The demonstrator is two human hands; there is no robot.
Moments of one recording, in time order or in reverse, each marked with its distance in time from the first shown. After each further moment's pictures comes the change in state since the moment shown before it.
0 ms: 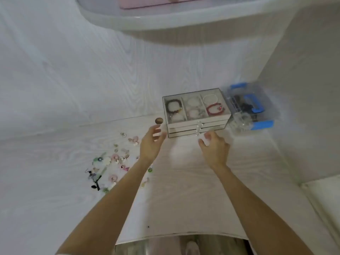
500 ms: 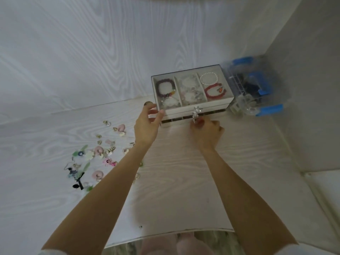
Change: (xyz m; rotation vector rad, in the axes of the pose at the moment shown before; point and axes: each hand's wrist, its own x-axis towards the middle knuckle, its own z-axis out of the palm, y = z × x) left_hand 0.051 -0.021 0.033 0.049 0.059 -0.002; right_hand 0.033 0.003 0.048 -0.015 0.098 0.240
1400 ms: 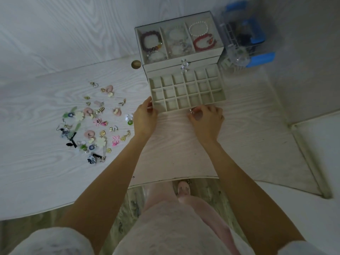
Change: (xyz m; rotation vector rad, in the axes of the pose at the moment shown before) left_hand -0.093 -0.029 0.024 0.145 -0.067 -0.037; right_hand -0.082 0.067 -0.040 -0.017 -0.104 -0.083
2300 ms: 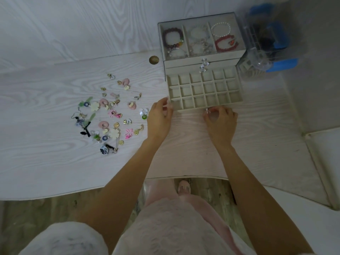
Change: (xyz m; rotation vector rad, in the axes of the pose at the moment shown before) left_hand -0.014 -0.011 -0.002 0.043 0.052 0.068; right_hand -0.006 0.001 -0.002 0.018 0.013 -0.003
